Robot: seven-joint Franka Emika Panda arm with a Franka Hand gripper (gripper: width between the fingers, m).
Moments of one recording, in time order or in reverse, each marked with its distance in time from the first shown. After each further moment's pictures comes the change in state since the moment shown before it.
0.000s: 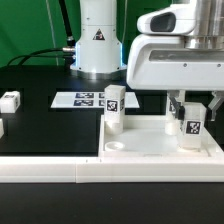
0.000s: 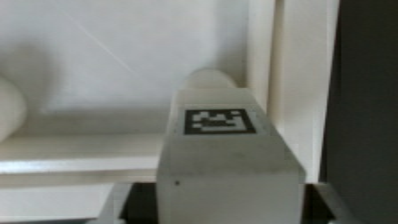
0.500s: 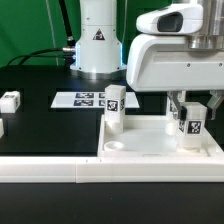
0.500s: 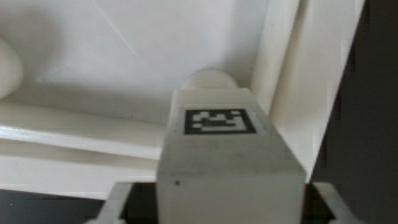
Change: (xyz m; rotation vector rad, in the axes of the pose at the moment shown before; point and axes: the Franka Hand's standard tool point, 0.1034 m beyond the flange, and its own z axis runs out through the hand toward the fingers) arm 0.000 -0.001 -0.001 -0.006 0.001 -0.247
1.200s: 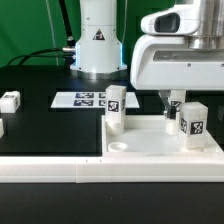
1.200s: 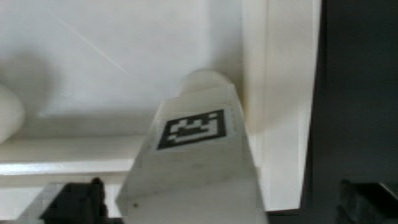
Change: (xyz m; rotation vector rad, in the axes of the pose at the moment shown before) arm -0.001 -0.005 0.000 0.009 -0.002 0.118
